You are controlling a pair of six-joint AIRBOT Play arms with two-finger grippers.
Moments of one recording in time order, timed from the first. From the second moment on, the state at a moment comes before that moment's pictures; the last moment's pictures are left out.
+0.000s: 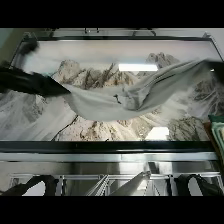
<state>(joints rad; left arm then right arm) 0.22 -1.17 1.33 0.36 -1.75 -1.11 -0.48 -0.53 0.82 -0.08 0.91 0.92</state>
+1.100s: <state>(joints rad) 0.40 -1.17 1.49 -0.04 -1.76 -1.08 -0.76 -0.48 0.91 -0.20 1.22 1.12</state>
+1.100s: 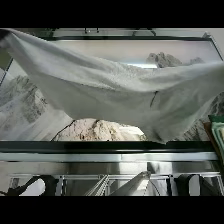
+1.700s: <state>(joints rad) 0.65 -1.09 1.52 -0.24 -1.82 -1.03 -0.72 -0.57 1.26 -0.11 1.10 1.01</state>
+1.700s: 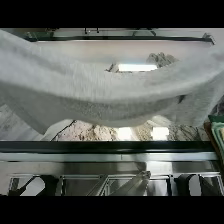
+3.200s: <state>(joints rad) 0.38 -2.37 2.03 0.32 -1.49 -1.23 -0.15 -1.74 1.24 -0.24 0.53 0.75</state>
